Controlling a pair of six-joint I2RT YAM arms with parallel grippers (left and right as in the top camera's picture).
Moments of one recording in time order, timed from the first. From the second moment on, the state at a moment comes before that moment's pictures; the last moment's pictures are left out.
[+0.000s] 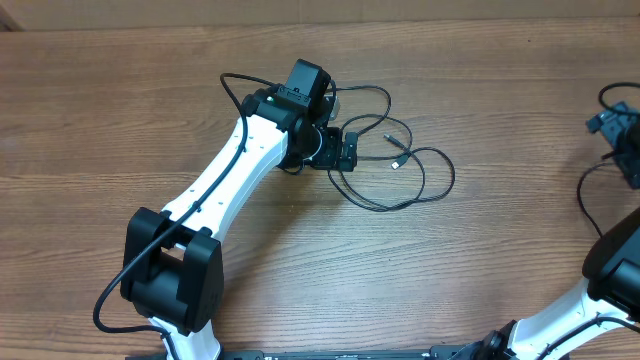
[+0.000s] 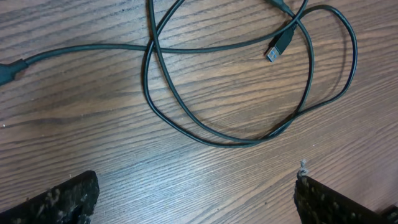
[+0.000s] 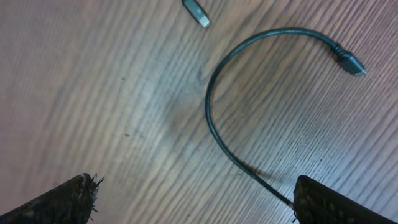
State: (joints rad) left arm -0.45 1.89 1.57 -0.94 0.28 -0.33; right arm -0.57 1.95 1.64 -0.97 0.07 0.50
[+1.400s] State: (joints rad) left arm -0.45 1.89 1.57 -0.94 0.28 -0.33; right arm -0.71 1.95 1.25 -0.96 0.09 0.19
